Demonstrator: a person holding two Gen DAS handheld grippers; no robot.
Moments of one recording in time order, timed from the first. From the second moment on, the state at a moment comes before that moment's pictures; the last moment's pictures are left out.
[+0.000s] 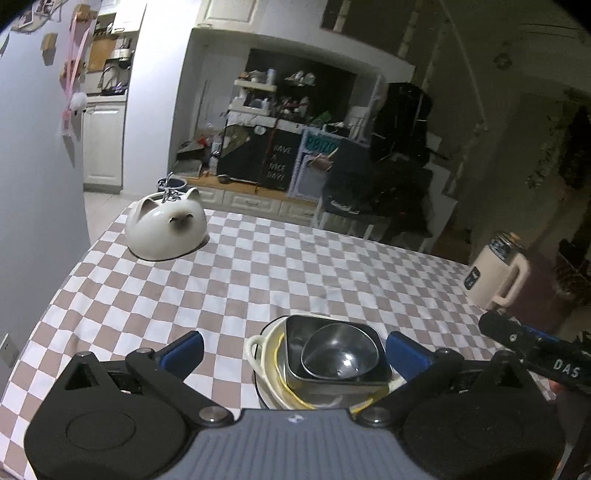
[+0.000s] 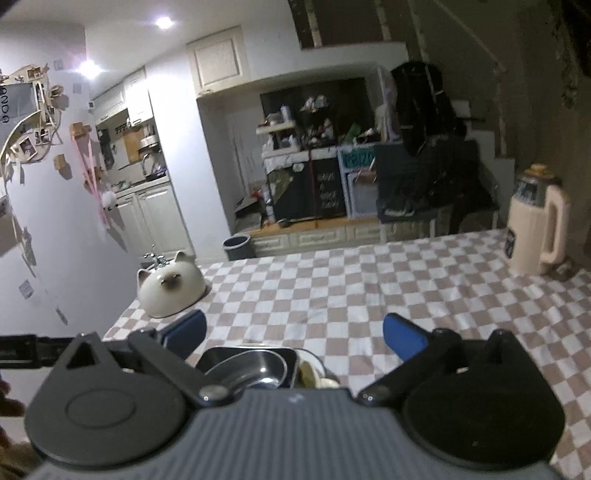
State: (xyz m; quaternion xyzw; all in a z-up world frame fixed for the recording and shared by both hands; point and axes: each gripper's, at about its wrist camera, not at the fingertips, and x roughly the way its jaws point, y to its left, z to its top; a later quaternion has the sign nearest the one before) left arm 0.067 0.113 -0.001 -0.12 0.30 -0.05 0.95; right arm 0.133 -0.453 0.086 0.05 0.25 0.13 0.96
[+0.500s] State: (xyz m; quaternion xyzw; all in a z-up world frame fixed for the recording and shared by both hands) left arm 0.009 0.105 -0.028 -0.05 0.29 -0.03 0.96; right arm 0.076 -0.455 0.064 0.00 0.25 0.11 0.96
